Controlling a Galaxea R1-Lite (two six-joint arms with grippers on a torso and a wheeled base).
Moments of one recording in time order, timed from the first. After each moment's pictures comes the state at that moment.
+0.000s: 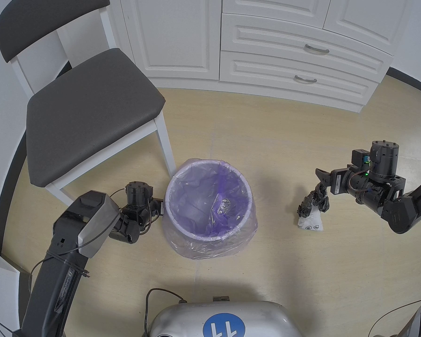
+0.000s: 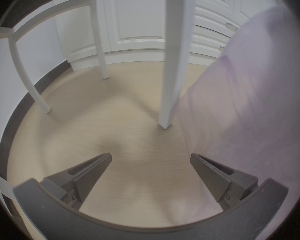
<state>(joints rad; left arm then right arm) -0.22 2.89 -1.75 -0.80 0.09 0.03 0.20 1.86 -0.73 -0.87 -0.14 -0.02</state>
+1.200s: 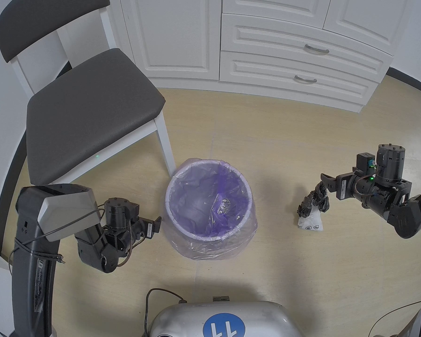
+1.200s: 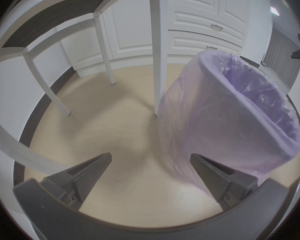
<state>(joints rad) -0.26 2.52 -0.89 -1.24 0.13 0.09 0.19 1.81 -0.67 -0.88 -0.15 -0.07</state>
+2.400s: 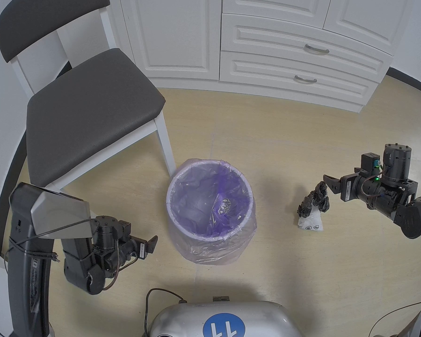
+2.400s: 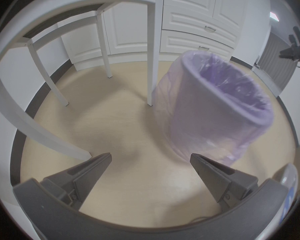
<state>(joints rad) -0.26 2.48 -0.58 -1.46 0.05 0.06 0.17 1.76 -0.65 -0.84 -0.09 -0.08</state>
